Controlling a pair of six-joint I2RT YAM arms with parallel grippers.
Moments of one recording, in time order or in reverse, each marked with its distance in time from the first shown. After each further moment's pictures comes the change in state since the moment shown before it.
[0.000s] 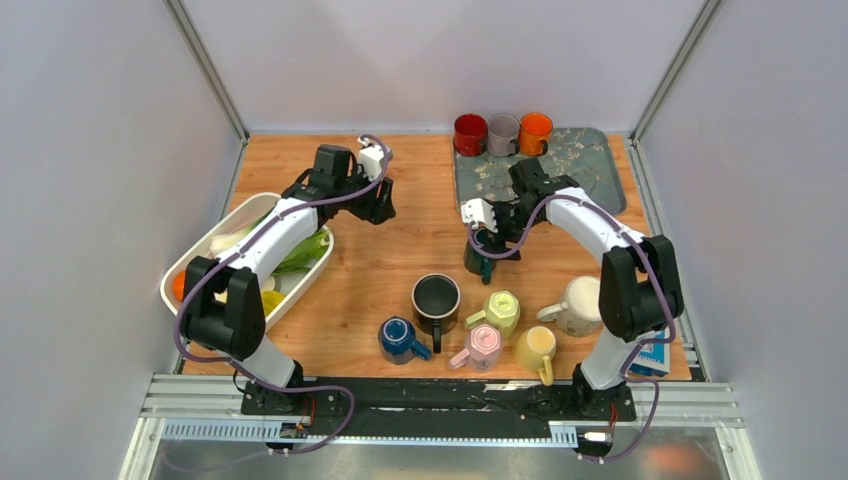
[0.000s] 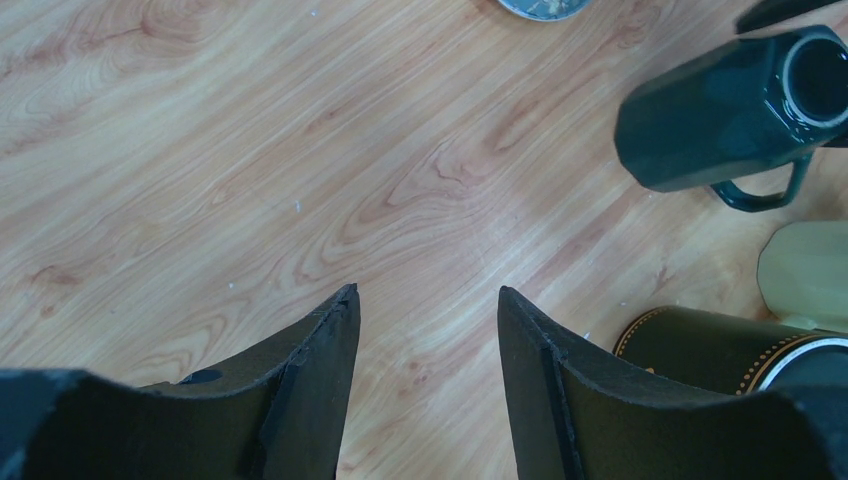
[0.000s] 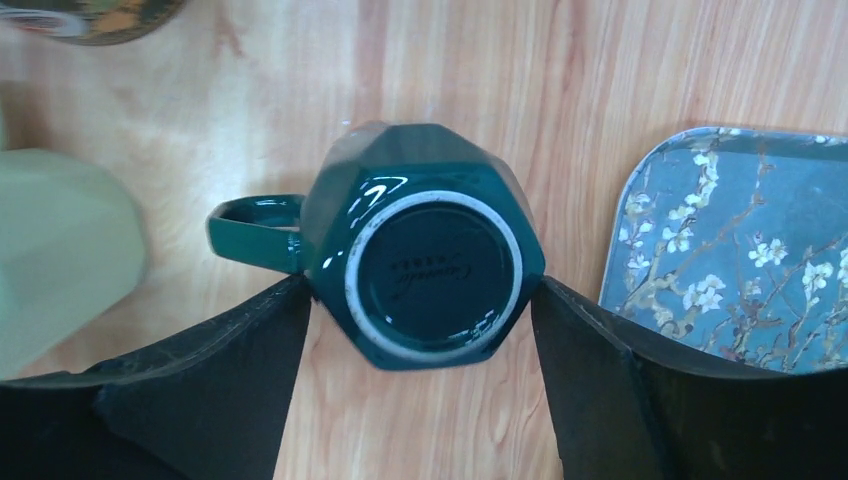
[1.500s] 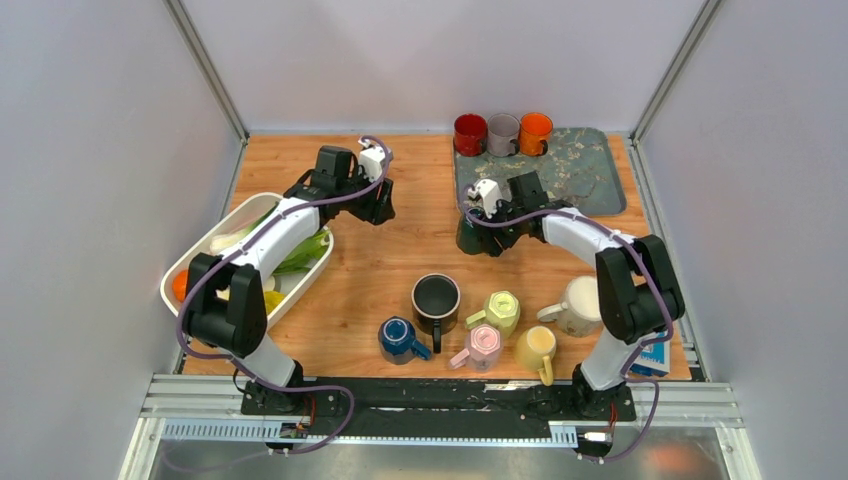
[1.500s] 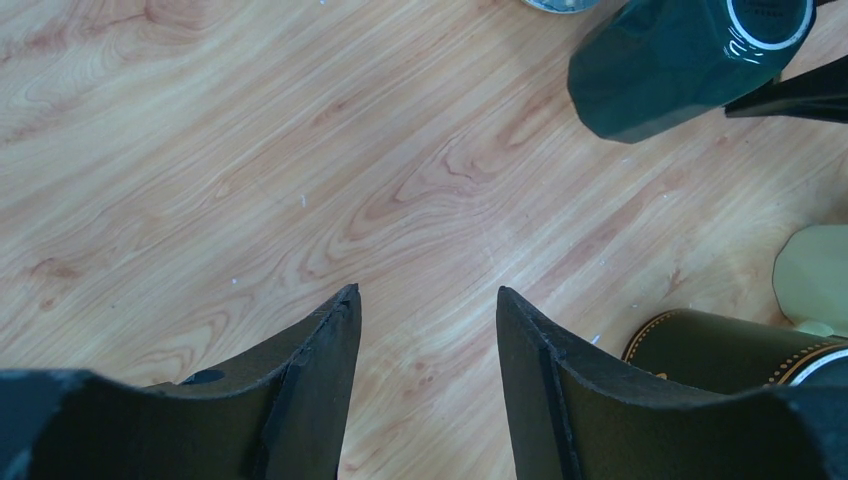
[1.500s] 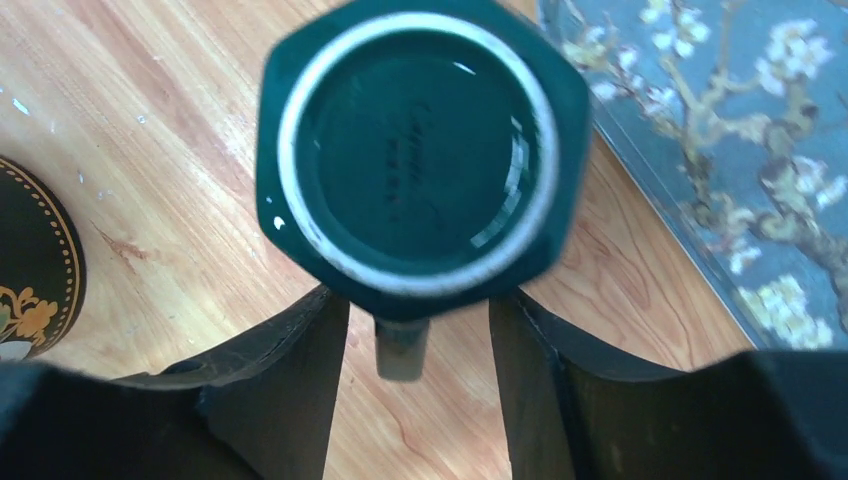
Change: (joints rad) left arm 0.000 0.006 -0.014 0.006 -0.019 -0.001; right arm 0.021 -0.011 -0.224 0.535 0.222 0.908
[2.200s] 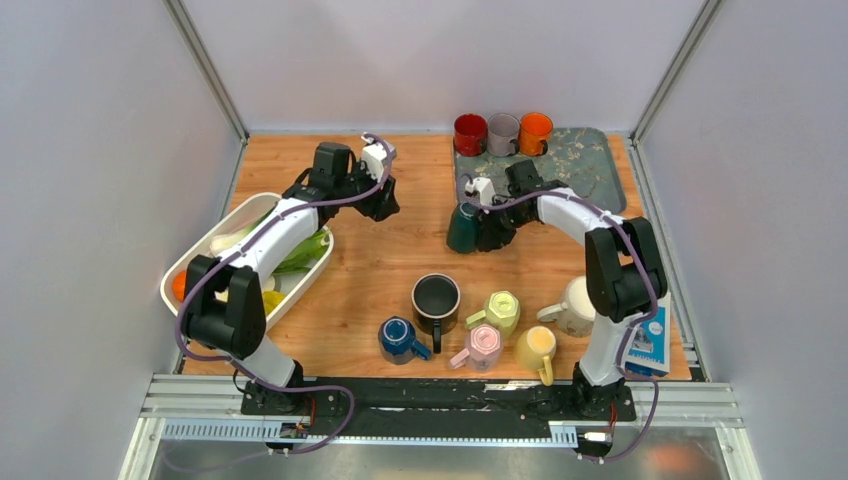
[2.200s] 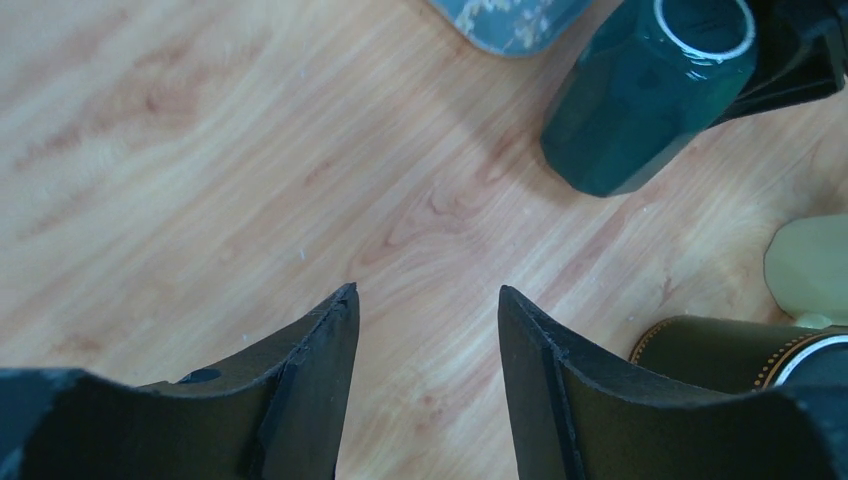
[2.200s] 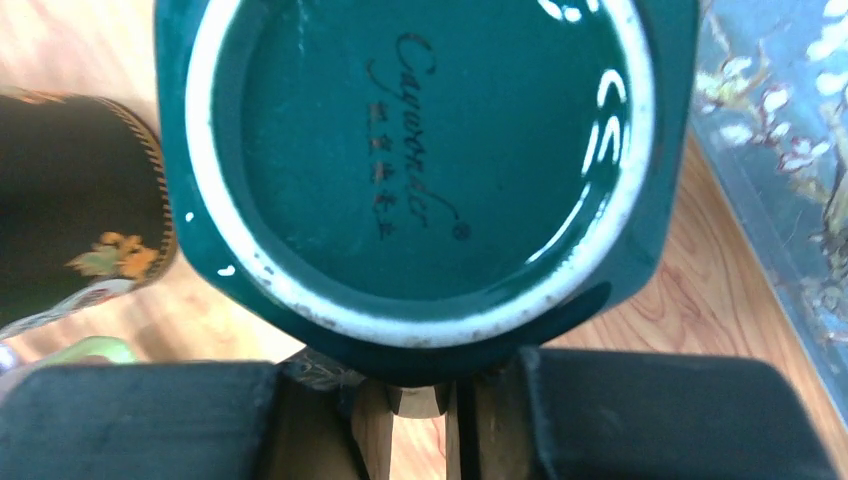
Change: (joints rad) left arm 0.001 0.012 0.023 0.027 0.067 0.055; right arm -0.022 0.140 0.151 -0.198 -0.187 -0.120
